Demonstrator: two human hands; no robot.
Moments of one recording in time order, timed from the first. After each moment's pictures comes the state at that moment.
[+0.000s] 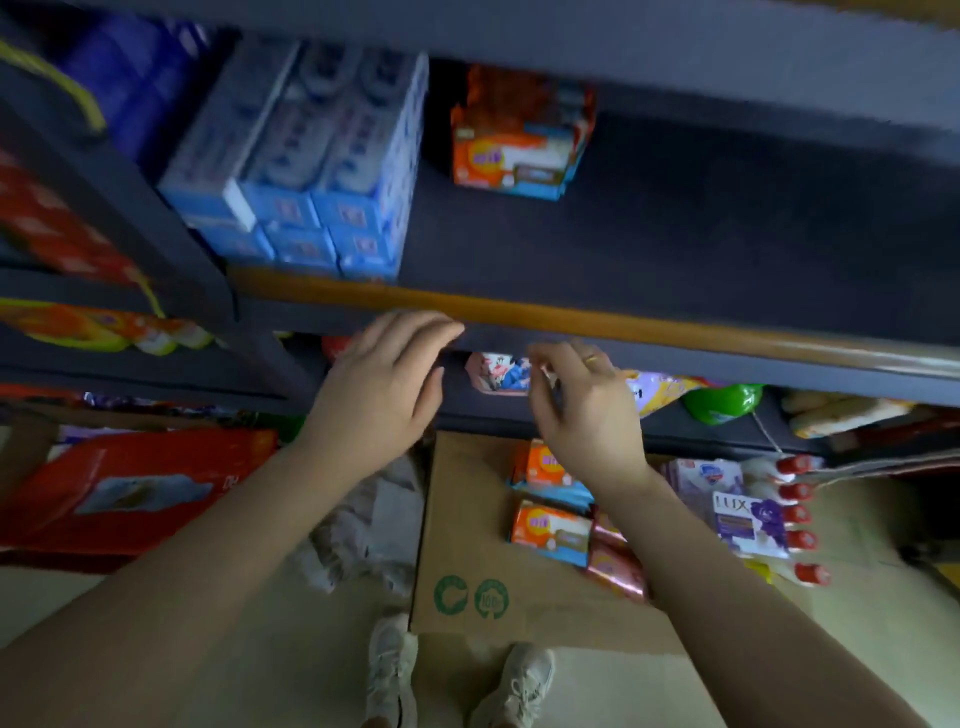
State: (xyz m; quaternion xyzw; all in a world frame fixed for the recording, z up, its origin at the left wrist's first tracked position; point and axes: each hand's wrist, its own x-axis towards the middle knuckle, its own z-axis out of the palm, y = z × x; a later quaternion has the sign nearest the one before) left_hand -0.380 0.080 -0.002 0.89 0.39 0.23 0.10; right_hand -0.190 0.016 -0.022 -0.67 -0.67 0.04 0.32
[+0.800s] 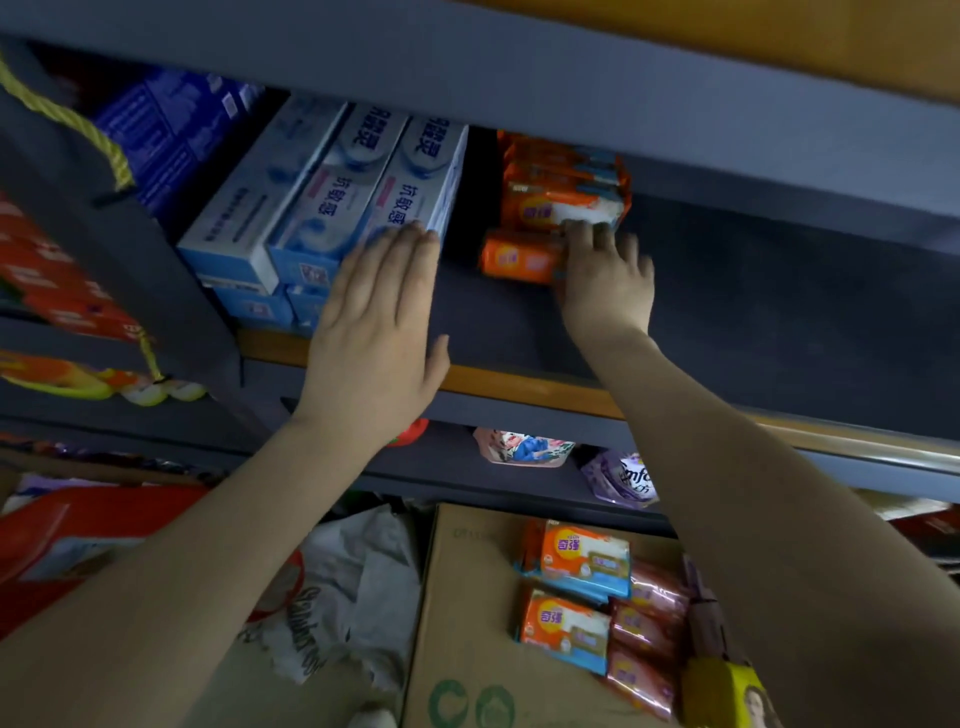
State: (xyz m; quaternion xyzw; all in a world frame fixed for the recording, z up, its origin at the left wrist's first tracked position) left_hand -0.371 0.153 0.011 0.85 0.46 0.24 -0.08; right_hand -0.159 0.189 -0.002 -0.80 -0.58 -0.10 0.08
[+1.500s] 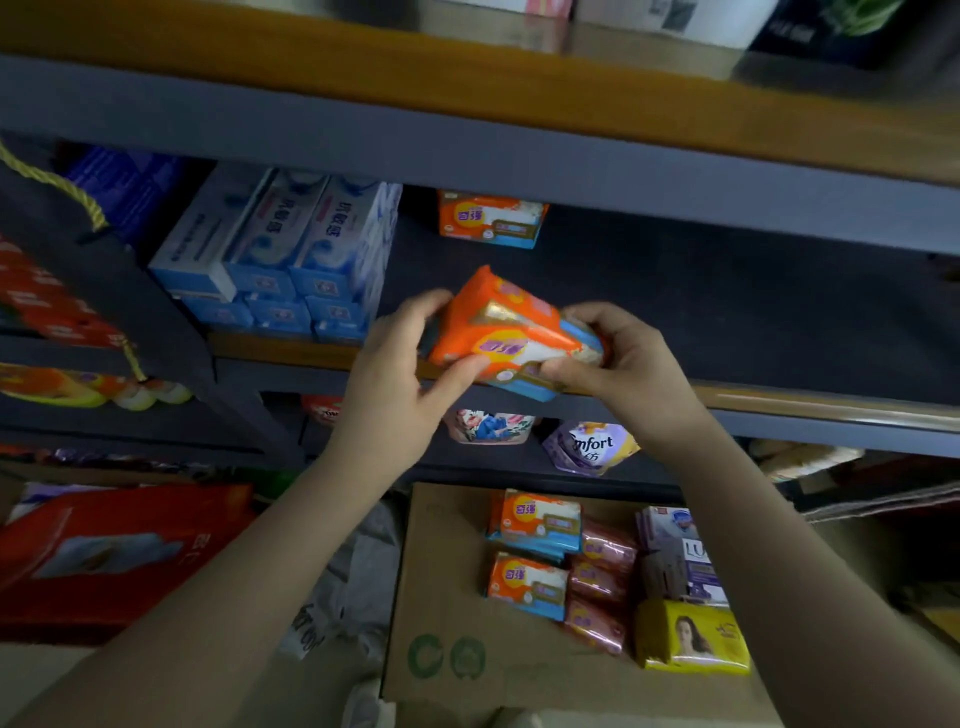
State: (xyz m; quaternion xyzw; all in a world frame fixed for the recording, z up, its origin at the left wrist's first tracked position) left_hand -0.328 0.086 0.043 0.76 0.42 0.38 0.31; right_hand -0.128 0.039 0.061 -0.60 -0.50 0.43 0.46
